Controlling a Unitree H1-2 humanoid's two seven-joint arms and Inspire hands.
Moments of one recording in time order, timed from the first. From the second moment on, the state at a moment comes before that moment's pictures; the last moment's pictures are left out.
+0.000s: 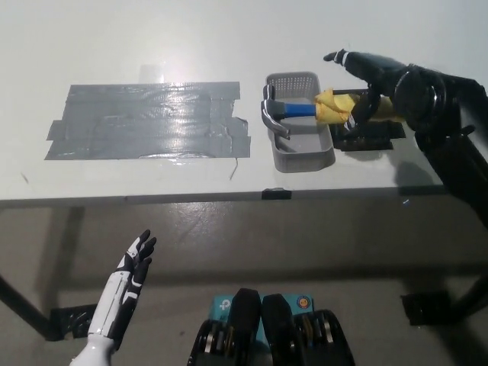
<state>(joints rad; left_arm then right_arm) 0.01 0.16 -0.05 0.07 0.13 -0.21 -0.03 -1.09 -0.34 0.48 0.64 -0.58 0.31 0.49</state>
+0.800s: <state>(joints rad) 0.00 0.16 -0.05 0.06 0.14 -0.21 -0.03 -1.18 -0.27 0.50 0.91 -0.58 0.29 0.48</state>
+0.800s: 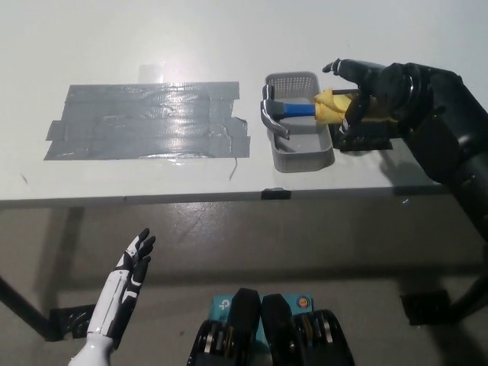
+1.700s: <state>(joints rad) 0.00 0.16 -0.04 0.05 0.14 -0.20 -0.03 -1.17 -0.19 0.52 1.13 -0.60 0.22 0.23</state>
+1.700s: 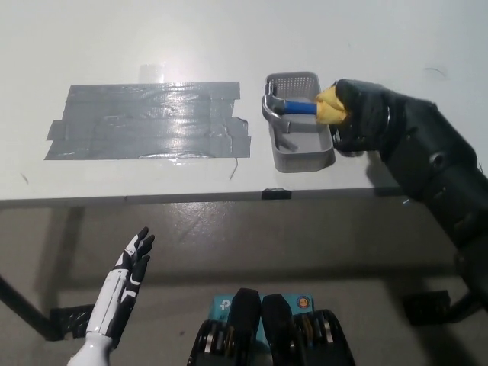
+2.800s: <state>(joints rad) -0.01 0.16 -0.04 0.05 0.14 -0.17 -0.03 -1.09 -0.17 0.51 1.19 -0.60 0.03 -0.27</state>
